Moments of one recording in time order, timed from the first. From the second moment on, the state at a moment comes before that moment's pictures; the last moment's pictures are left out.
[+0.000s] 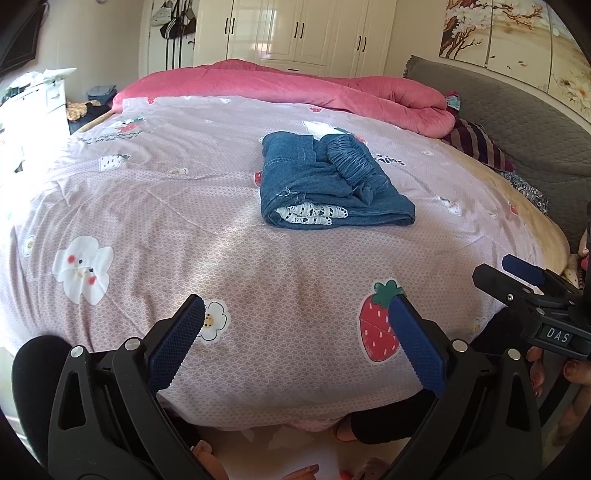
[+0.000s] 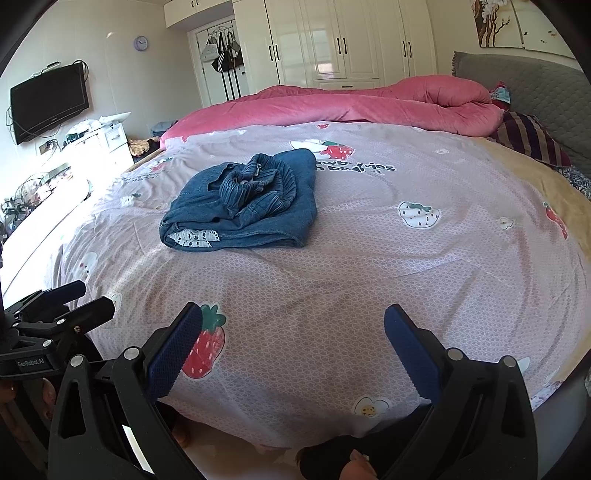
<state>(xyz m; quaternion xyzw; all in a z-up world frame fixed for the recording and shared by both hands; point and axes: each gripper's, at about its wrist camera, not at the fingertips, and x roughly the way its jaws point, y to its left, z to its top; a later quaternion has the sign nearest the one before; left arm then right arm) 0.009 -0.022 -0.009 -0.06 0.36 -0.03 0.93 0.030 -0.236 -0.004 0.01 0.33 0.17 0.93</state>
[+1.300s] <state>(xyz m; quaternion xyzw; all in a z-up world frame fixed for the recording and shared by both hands) 0.008 -0.021 -0.002 -0.05 0.34 -0.02 0.94 0.032 -0.235 -0.005 0.01 0.34 0.16 0.93</state>
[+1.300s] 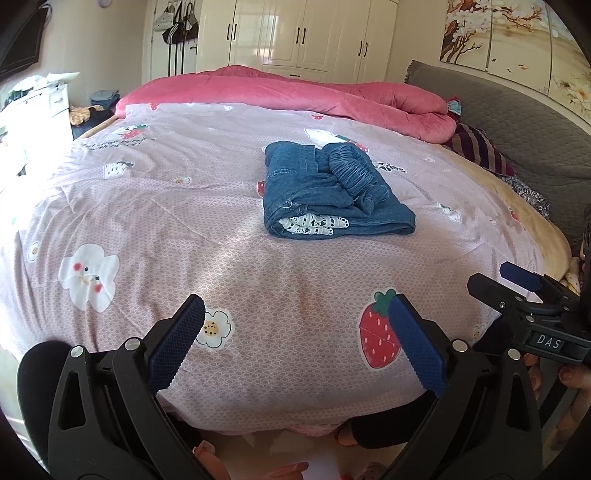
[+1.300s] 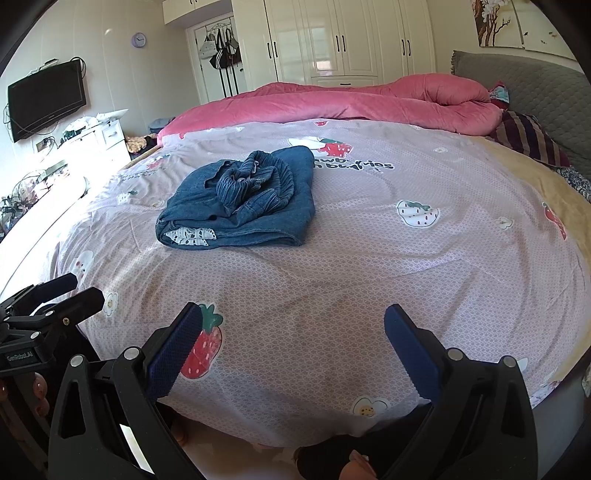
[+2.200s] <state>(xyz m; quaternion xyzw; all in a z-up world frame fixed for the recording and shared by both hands) 0.010 -0.016 -0.001 -0.06 0.35 0.00 0.94 0.031 -0.236 -0.008 0.01 0.34 0.15 0.93</state>
